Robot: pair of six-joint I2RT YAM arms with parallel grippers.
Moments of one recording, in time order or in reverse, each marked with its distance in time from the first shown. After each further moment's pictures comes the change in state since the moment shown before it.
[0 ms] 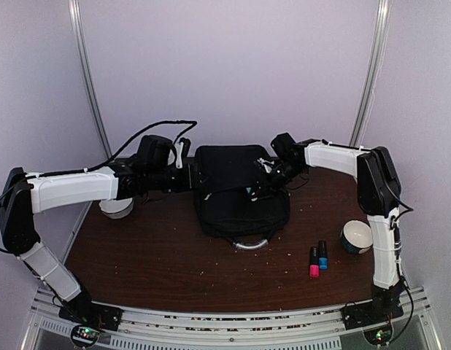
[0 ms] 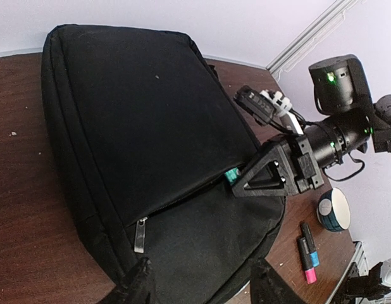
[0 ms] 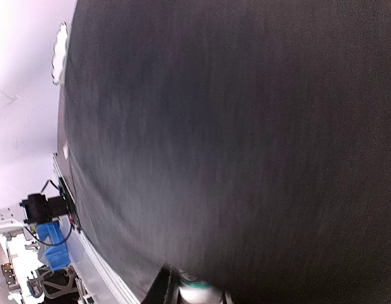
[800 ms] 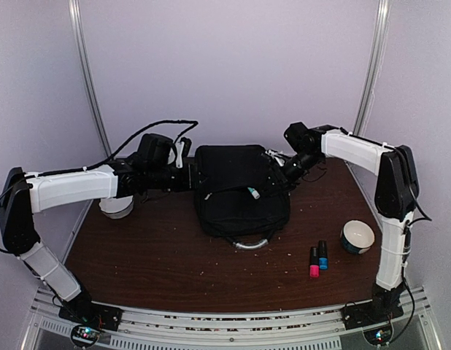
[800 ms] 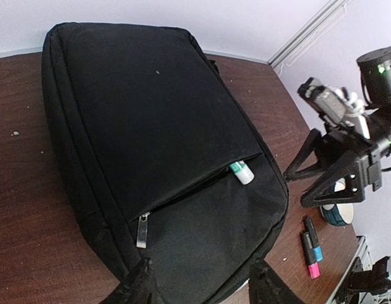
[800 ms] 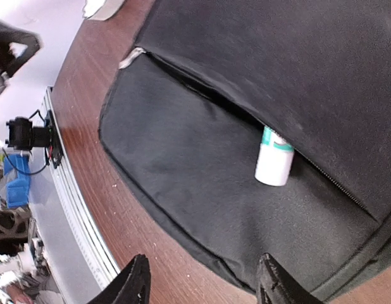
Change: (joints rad) left arm 0.000 0.000 0.022 -0.043 0.004 0.021; right arm -0.030 -0.150 -0.008 -0.223 0.003 -0.352
